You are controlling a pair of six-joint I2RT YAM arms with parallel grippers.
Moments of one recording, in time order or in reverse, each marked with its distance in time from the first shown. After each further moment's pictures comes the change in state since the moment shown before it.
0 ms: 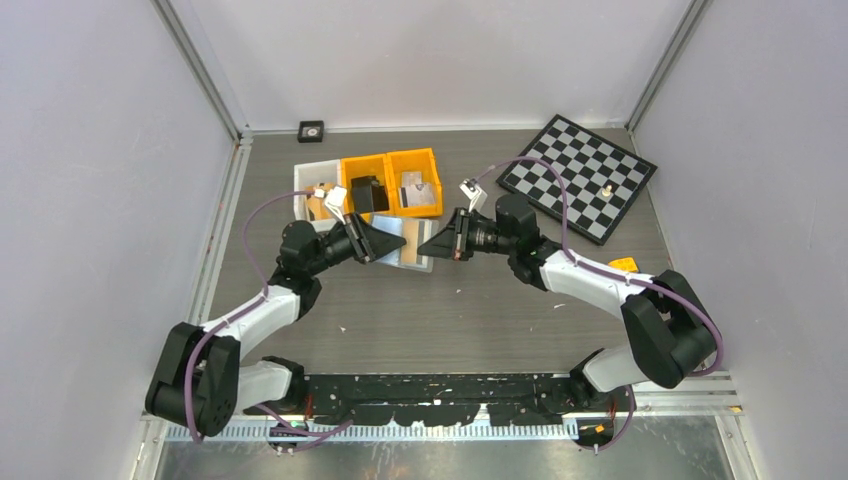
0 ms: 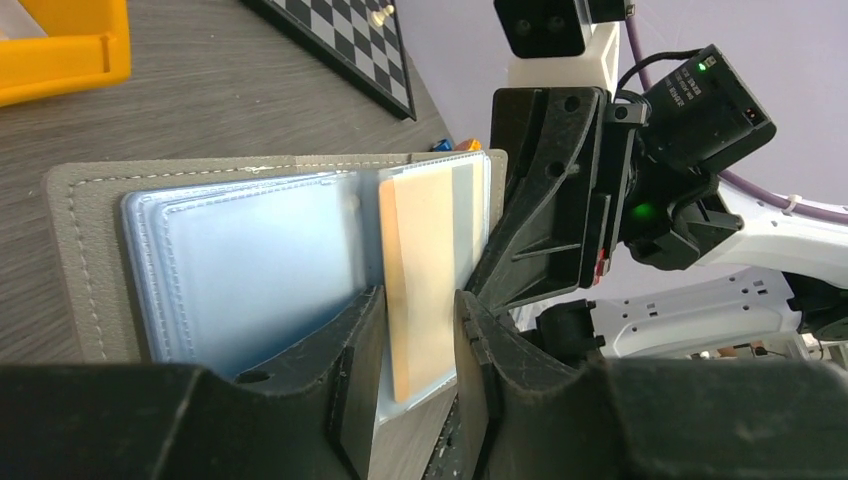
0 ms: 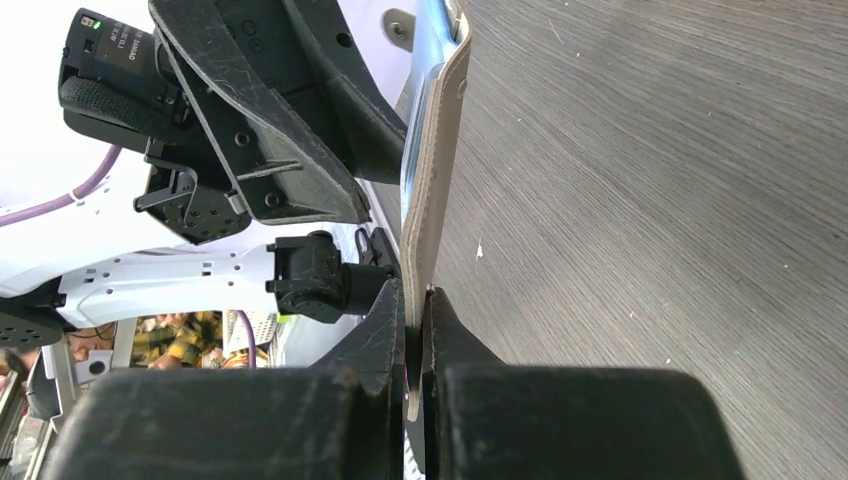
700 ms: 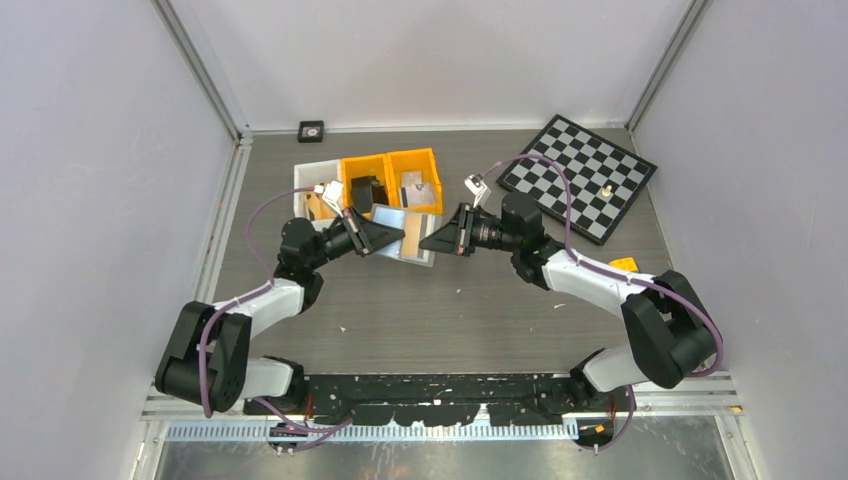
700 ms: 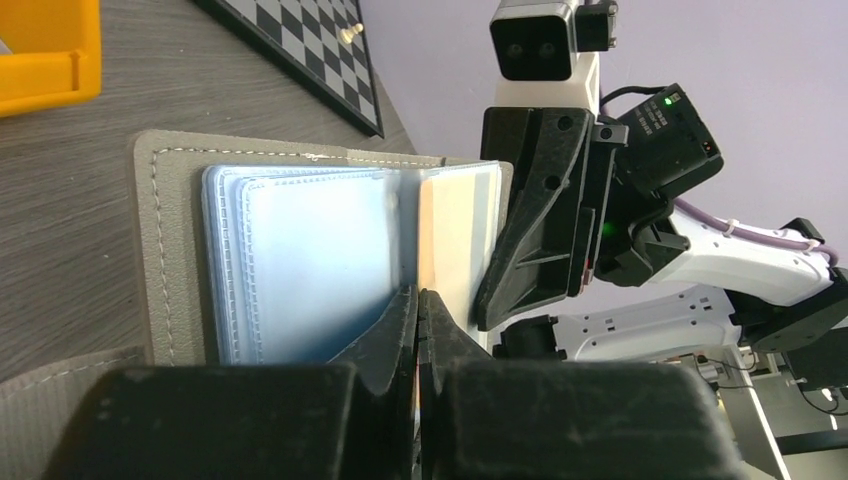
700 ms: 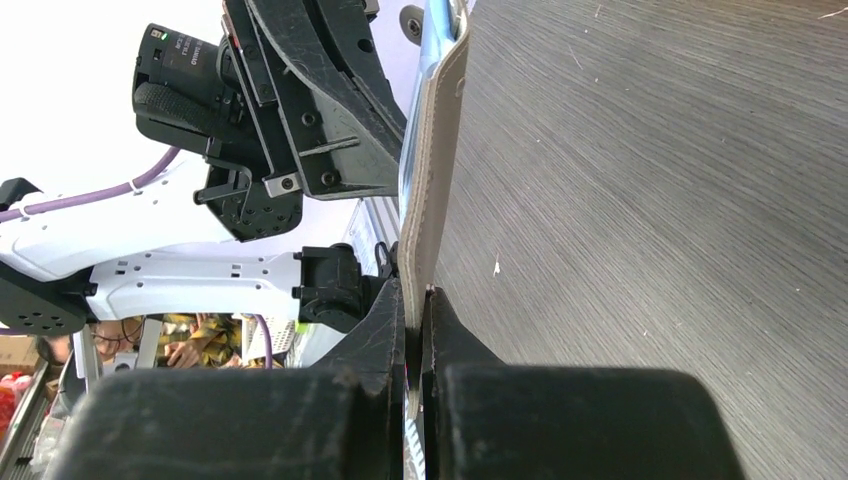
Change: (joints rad) left arm 0.027 0.117 0.014 0.190 0.051 -0.142; right arm -0.025 0.000 -0.008 0.082 -0.033 0.051
